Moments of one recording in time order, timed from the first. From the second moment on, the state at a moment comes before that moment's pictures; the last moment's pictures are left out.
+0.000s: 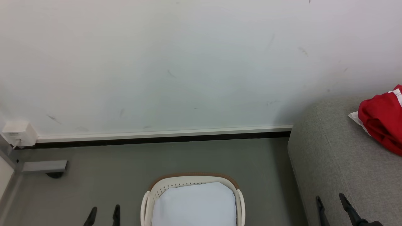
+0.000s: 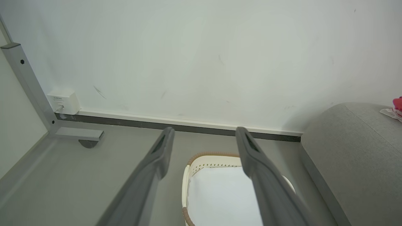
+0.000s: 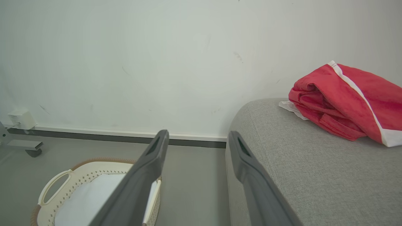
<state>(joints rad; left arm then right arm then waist) 0.07 0.08 0.03 0.29 -0.20 -0.12 -0.26 0.03 -0.05 0.02 0.31 0.11 0.13 -0.26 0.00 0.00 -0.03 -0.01</state>
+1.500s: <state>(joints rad) 0.04 0.05 0.06 0.31 -0.62 -0.13 -0.14 0.01 -0.04 -0.02 0.33 0.59 0.13 -0.14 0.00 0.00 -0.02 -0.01</state>
